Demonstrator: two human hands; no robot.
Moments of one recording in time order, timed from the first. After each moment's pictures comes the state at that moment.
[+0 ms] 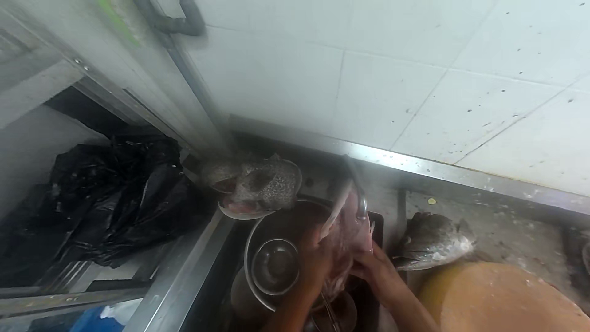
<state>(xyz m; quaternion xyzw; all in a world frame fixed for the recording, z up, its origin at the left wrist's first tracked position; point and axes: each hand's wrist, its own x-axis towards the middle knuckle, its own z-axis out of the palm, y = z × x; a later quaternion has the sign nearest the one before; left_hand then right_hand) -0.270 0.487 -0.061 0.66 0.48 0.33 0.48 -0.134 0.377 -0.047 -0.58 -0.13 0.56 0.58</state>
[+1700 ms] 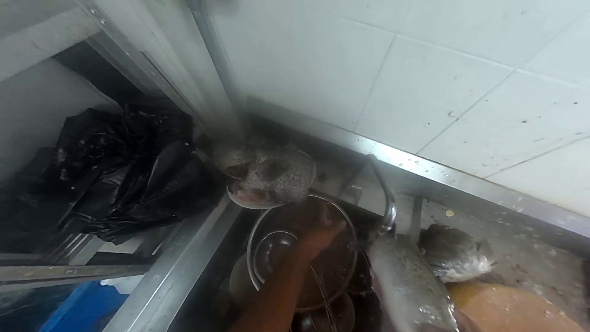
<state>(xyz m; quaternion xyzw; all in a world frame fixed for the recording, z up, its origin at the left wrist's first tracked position) -0.265 0.559 -0.096 0.51 0.49 0.09 0.70 -0.099 0.262 0.019 -0.66 -0.20 0.50 0.52</state>
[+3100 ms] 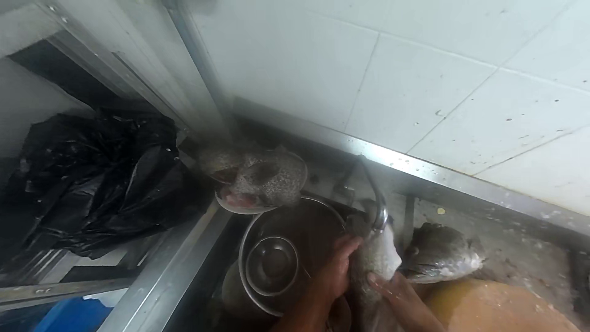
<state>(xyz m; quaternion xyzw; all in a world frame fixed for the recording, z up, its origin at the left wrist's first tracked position) -0.231 0.479 -0.067 0.25 0.34 0.22 0.88 -0.113 0.342 -0.054 -0.67 -0.16 0.53 0.50</state>
